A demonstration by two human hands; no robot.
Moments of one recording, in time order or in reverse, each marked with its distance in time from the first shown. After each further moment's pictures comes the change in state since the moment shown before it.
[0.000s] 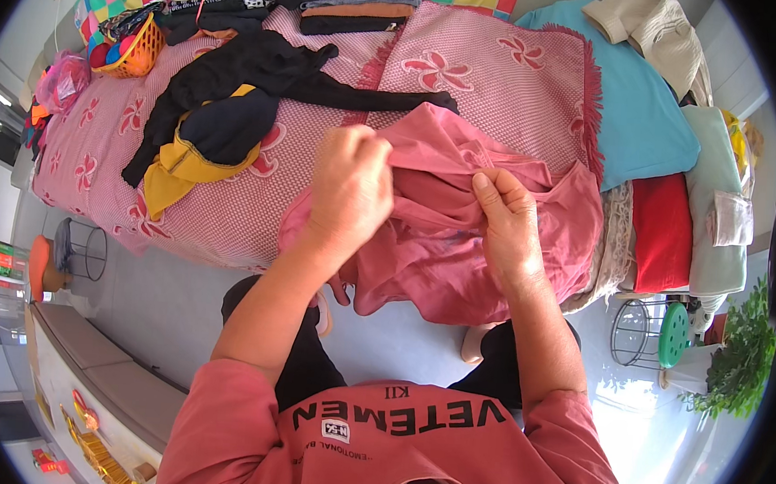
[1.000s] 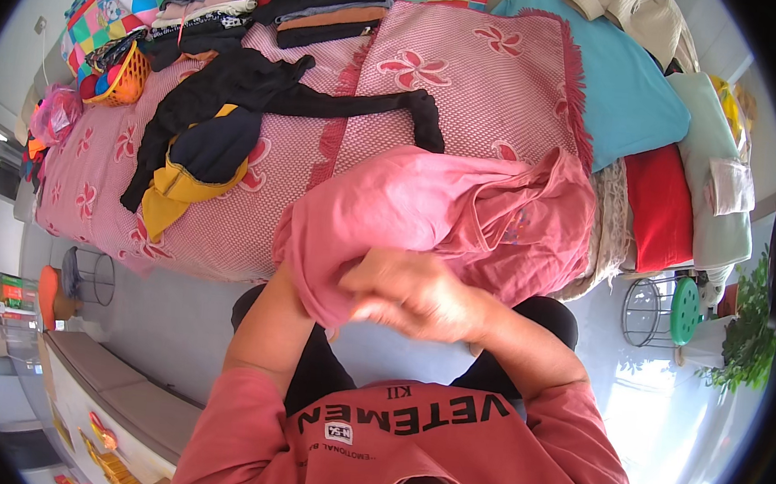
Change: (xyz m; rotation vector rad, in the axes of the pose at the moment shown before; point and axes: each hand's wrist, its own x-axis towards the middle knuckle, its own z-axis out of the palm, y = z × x) left_hand -0.016 0.021 -0.017 -1.255 -0.484 -0.793; right_hand -0.048 -0.019 0.046 -0.327 -0.623 -0.680
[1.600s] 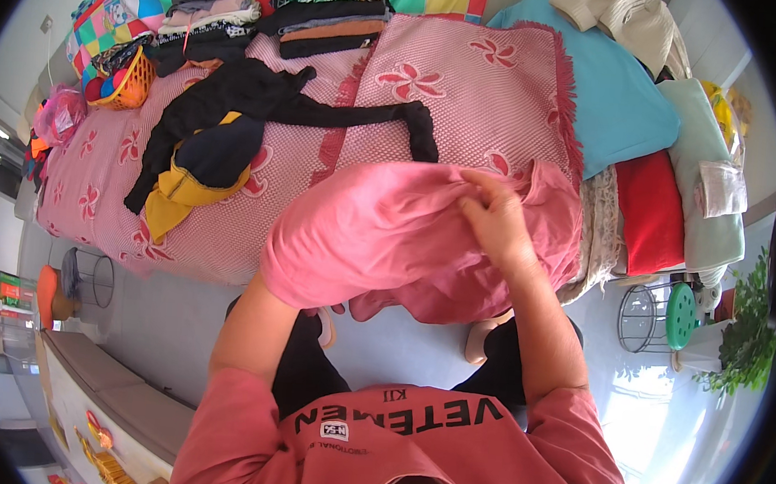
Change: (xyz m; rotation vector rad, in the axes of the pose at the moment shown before) left_hand 0.010 -0.004 -0.012 -0.324 0.031 -0.230; right_hand -0.039 0.067 -0.077 -0.064 0.460 0.763
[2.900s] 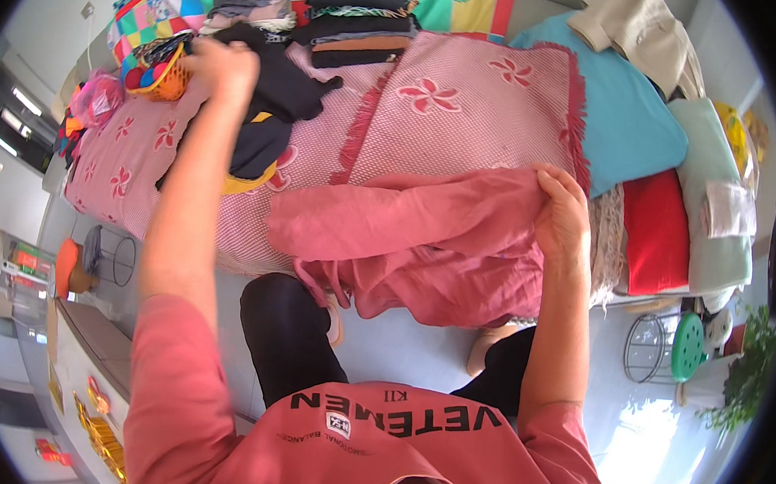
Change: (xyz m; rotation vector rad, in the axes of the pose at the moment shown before) left_hand 0.059 0.223 -0.098 1.444 1.509 0.887; right_hand 0.018 -0.009 -0.076 0.715 0.195 0.023
